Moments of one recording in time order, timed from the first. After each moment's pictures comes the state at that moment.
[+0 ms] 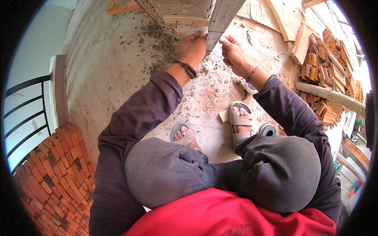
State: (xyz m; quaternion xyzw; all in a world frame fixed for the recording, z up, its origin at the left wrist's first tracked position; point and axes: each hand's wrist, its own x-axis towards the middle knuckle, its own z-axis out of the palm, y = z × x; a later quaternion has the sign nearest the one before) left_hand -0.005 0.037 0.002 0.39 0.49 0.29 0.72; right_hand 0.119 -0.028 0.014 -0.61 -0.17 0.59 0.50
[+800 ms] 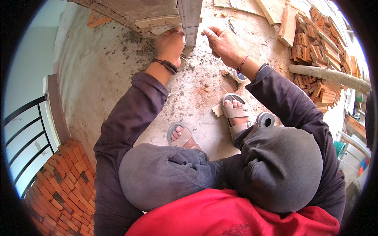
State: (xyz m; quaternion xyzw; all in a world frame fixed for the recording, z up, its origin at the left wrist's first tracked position) left_hand 0.003 0.047 0.010 0.40 0.54 0.30 0.68; right_hand 0.143 -0.037 -0.003 -0.65 -0.26 0.52 0.49
